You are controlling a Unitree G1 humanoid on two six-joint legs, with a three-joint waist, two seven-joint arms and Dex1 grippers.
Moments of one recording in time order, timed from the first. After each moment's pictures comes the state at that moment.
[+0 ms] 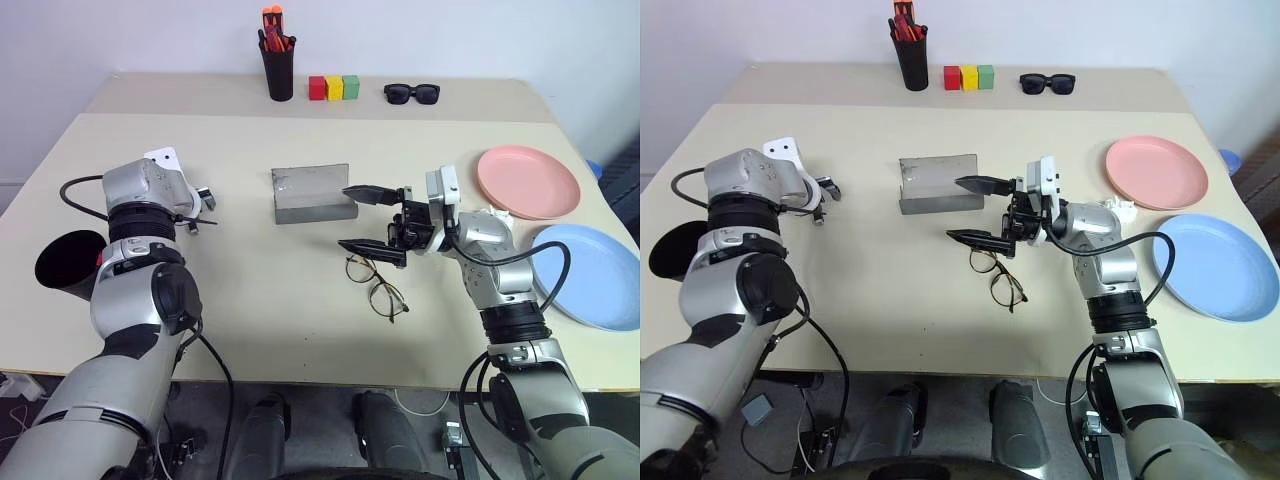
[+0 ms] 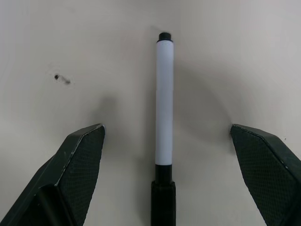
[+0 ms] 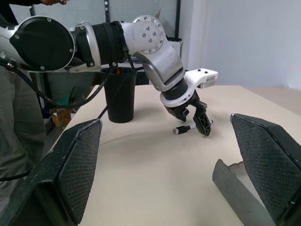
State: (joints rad) left arm -1.20 0.36 0.53 0.90 -0.12 1.08 0.32; right arm -0.63 -0.37 0.01 0.25 0.50 0.10 1.33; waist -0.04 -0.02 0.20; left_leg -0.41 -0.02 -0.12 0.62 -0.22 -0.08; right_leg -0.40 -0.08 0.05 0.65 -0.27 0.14
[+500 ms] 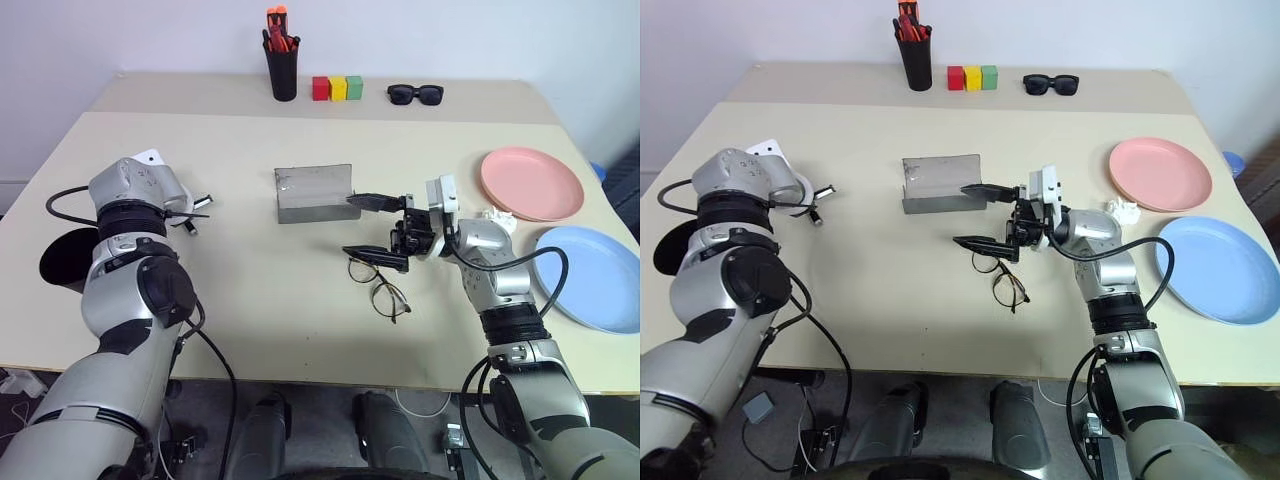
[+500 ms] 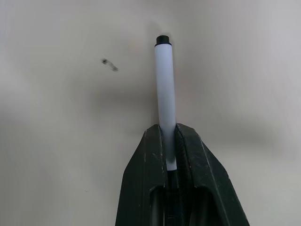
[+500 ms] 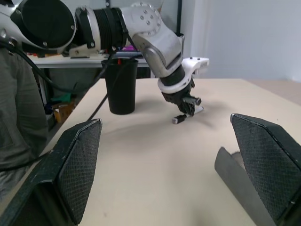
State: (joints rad) left arm -1.22 0.35 0.63 0.90 -0.21 1.07 0.47; right arm -0.63 -0.38 0.01 0.36 0.48 0.02 1.38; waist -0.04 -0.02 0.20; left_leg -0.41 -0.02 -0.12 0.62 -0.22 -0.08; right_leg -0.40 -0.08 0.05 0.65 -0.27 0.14
